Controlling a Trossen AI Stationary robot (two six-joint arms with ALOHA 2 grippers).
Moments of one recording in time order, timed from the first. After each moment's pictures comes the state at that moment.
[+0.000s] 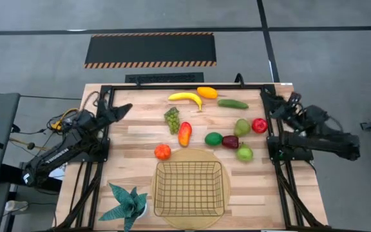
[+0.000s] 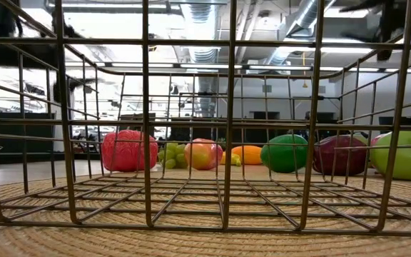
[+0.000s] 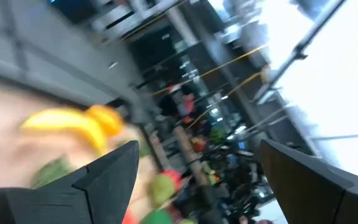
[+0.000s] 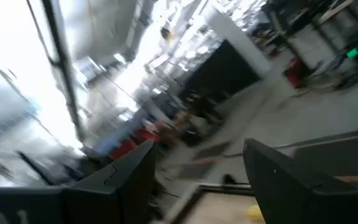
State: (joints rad) left arm 0.69 0.08 0.10 0.15 0.15 -1.09; right arm -0.22 0.16 0.45 -0.05 0.50 0.58
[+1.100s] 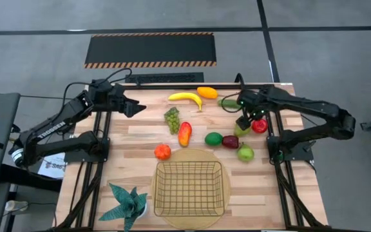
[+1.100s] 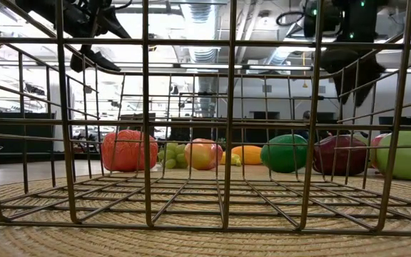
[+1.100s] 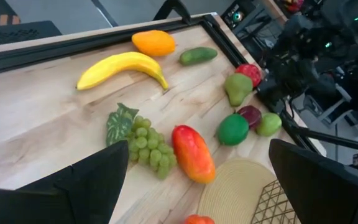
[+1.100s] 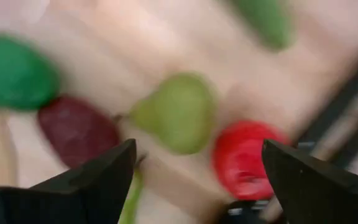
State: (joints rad) left arm 0.69 0.76 0.76 -0.51 0.34 -0.53; right arm -0.46 1.18 0.97 -1.20 0.08 0.46
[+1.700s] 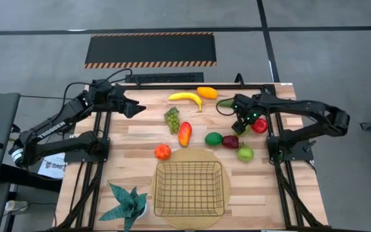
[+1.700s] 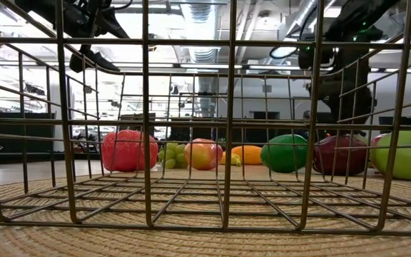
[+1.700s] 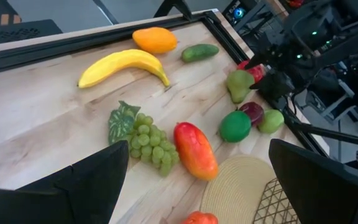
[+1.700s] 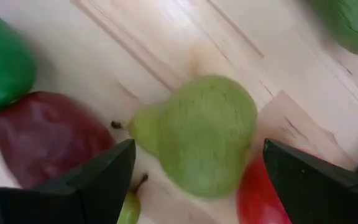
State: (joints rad) left arm 0.69 0.76 0.76 -0.52 0.34 -0.51; right arm -0.49 1.28 0.79 -0.92 0.03 0.34
